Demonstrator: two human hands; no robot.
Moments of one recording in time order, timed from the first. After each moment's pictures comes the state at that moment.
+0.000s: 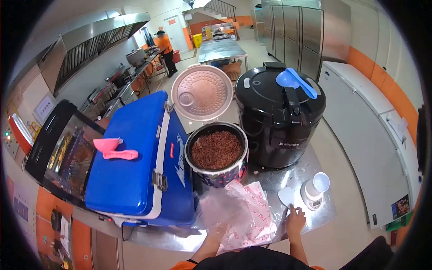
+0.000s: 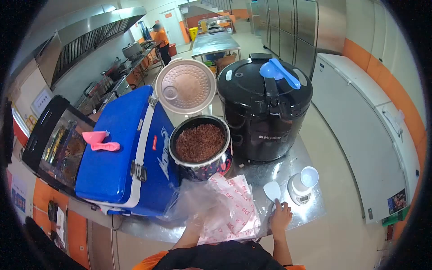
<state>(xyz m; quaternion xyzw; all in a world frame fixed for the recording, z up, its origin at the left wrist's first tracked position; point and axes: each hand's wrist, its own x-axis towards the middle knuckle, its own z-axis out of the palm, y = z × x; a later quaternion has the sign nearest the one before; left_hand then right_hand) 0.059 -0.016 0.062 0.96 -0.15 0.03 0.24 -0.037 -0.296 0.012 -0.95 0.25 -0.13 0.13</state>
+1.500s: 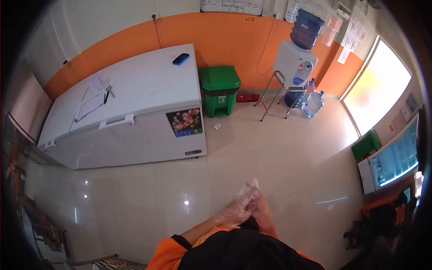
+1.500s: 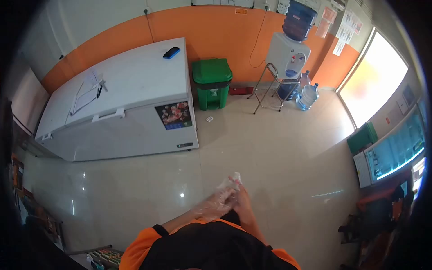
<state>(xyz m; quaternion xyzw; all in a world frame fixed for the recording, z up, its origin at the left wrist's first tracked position) -0.722 -1.062 0.060 0.29 -0.72 -0.59 0.21 -0.861 -1.033 -0.002 -0.05 0.42 -0.64 0.64</state>
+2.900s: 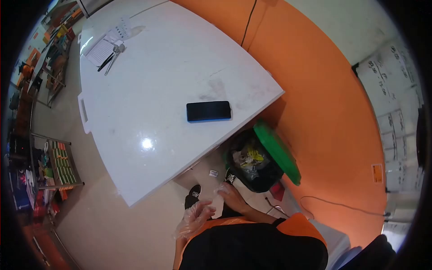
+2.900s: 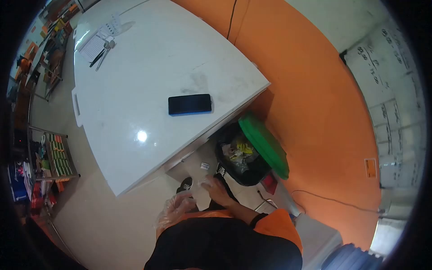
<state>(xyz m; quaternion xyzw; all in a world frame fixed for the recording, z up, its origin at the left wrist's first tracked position) -0.916 -1.767 0.053 0.52 -0.04 -0.56 0.64 -1.035 -1.960 -0.120 -0.90 0.15 0.03 0.42</state>
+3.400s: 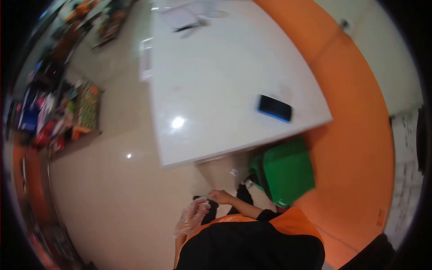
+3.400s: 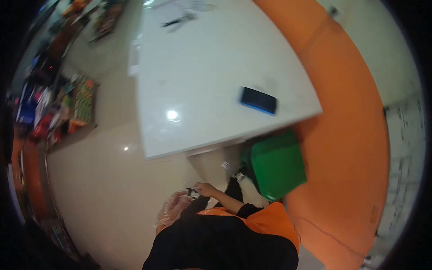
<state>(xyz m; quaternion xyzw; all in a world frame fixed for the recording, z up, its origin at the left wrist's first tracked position) -0.963 -1.646 0.038 0.62 0.11 -0.39 0.67 -0.972 -1.830 -0.192 -0.79 -0.03 0.37 0.49</state>
